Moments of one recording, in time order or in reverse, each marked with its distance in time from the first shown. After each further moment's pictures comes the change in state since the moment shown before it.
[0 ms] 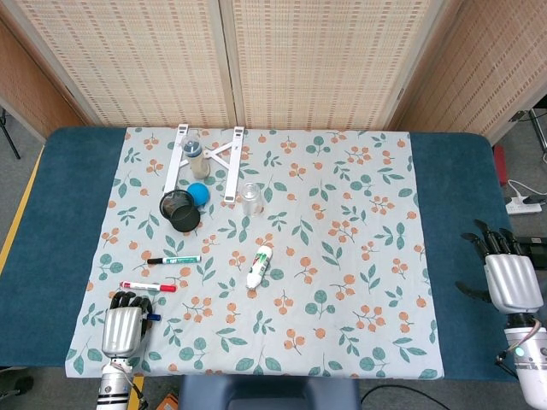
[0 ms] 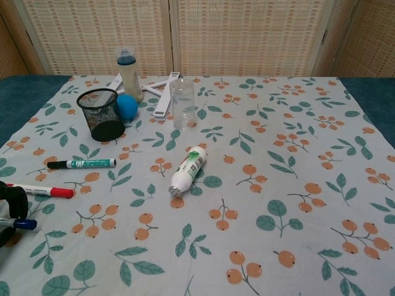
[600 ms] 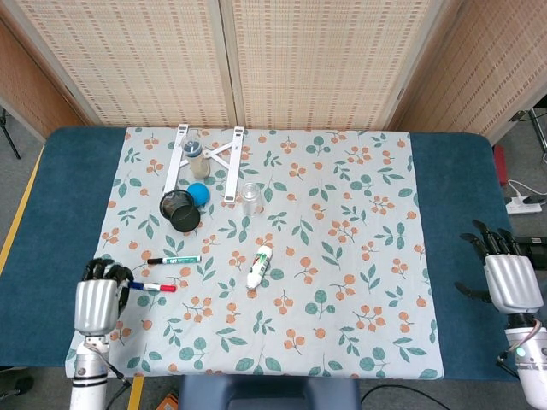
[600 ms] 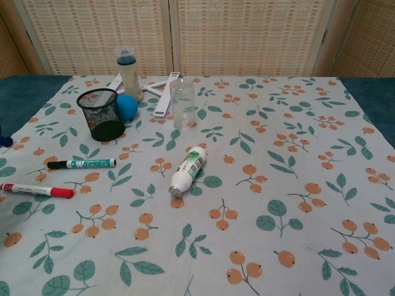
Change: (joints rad) left arm -0.085 0.279 -0.145 -0.378 0.060 0.047 0.063; right arm -0.001 0.008 -0.002 0.001 -0.009 -0.001 0.031
